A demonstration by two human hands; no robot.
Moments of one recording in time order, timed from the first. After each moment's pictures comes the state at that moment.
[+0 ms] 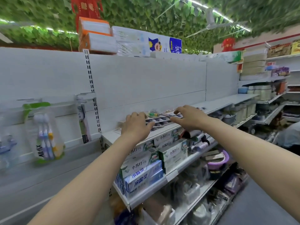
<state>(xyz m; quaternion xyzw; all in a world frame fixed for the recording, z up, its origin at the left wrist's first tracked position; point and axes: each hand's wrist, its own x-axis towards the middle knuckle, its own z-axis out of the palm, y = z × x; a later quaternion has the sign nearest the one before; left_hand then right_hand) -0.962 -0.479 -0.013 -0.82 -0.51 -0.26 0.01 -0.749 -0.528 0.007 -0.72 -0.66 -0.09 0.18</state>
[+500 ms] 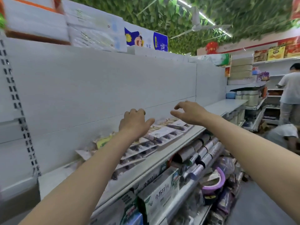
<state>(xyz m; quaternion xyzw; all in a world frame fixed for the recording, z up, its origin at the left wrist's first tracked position) -0.797 -0.257 0.026 -0.84 -0.47 -0.25 0.00 -0.579 -0.319 0.043 -0.75 -0.62 -0.09 0.22</state>
